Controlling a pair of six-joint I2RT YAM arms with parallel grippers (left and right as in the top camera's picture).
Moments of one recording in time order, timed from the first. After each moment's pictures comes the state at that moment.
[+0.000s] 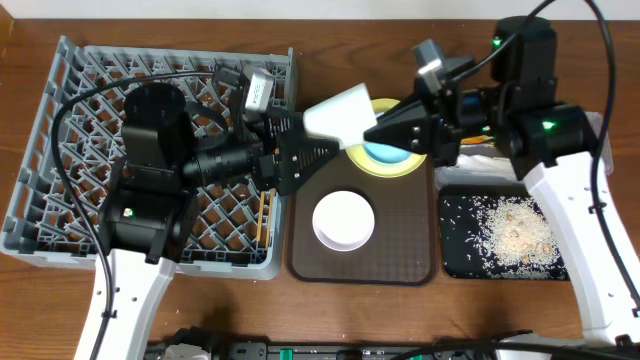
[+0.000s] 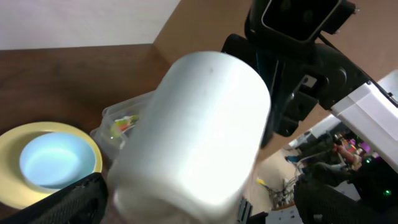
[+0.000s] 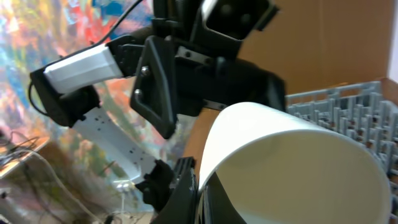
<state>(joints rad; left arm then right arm) -0.19 1.13 1.17 -0.34 1.04 -0.41 0.25 1.50 1.49 -0.55 -1.53 -0.22</state>
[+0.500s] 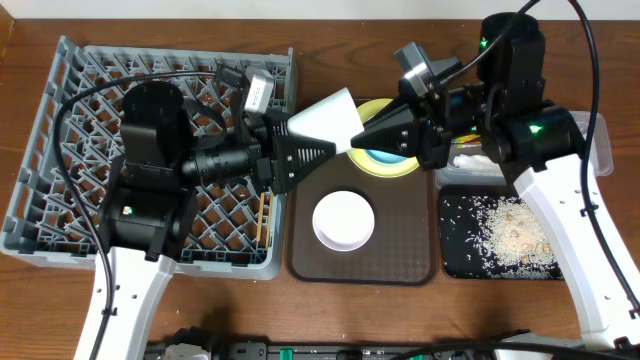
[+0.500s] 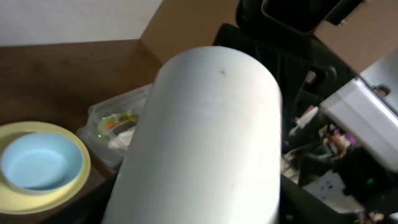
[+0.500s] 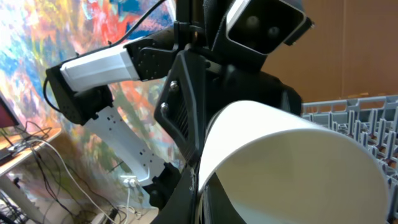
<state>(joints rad) -0.18 1.14 1.17 -0.33 1.11 -0.40 0.29 1.50 1.49 -0.46 -1.55 -0.15</state>
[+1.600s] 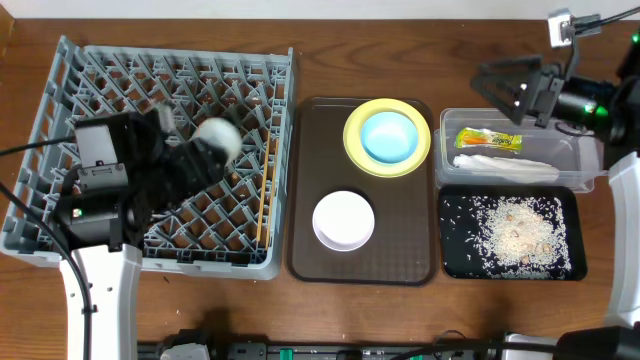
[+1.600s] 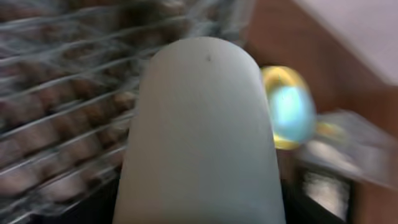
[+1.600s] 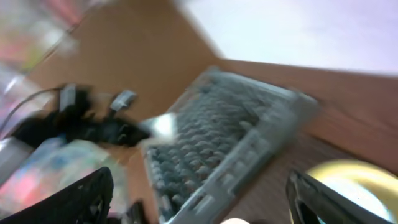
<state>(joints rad) 0.14 1.14 1.17 -1.00 0.38 -0.38 -0.23 1.50 1.49 -0.70 -1.25 0.08</state>
